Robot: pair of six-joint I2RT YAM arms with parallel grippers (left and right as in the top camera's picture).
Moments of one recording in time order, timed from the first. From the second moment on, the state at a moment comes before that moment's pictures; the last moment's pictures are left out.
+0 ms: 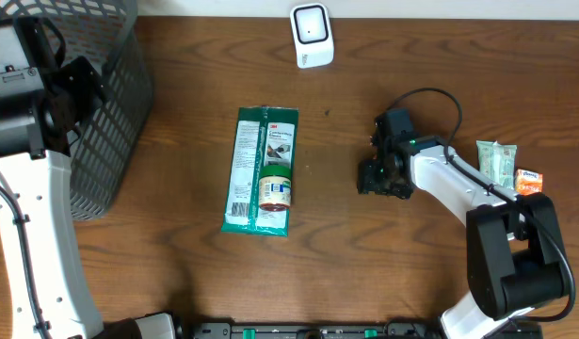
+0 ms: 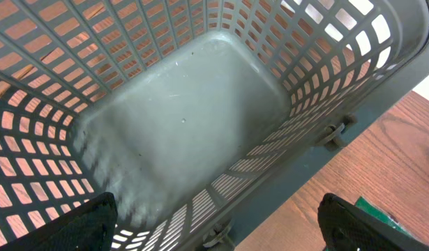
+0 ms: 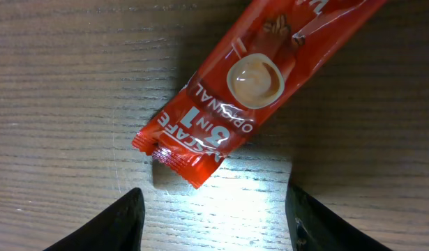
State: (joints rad) left arm 0.23 1.47 1.73 -1.13 -0.22 -0.35; right arm 0.28 1.80 1.02 -0.63 -0.11 0.34
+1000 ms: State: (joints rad) left arm 0.23 1.47 1.73 -1.13 -0.22 -0.35; right arm 0.28 1.80 1.02 -0.54 -0.10 0.35
